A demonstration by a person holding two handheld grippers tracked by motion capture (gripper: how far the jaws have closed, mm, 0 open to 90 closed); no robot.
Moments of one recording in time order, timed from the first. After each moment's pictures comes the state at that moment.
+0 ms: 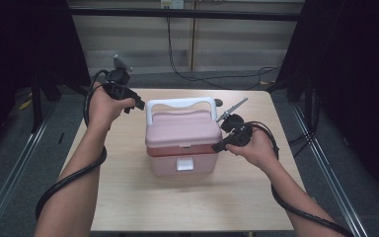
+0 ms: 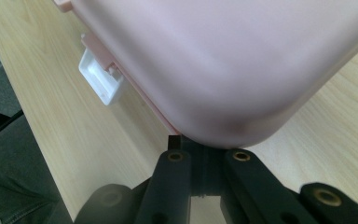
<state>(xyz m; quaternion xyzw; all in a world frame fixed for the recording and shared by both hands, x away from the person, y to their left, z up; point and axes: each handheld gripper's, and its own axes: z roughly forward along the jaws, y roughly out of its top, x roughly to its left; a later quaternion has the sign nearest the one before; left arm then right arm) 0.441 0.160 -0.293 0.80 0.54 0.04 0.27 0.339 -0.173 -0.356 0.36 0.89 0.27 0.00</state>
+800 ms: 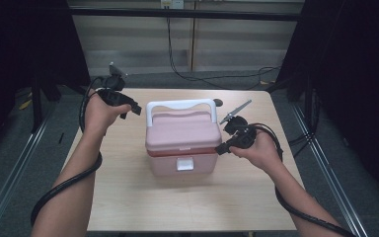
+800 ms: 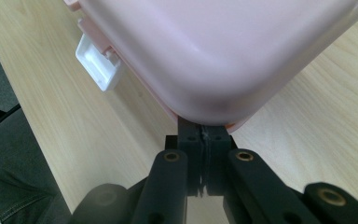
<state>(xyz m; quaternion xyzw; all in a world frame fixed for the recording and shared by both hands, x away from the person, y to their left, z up) 0.437 0.174 -0.310 0.80 0.54 0.04 0.26 0.333 -0.181 -0.357 0.36 0.89 0.26 0.00</state>
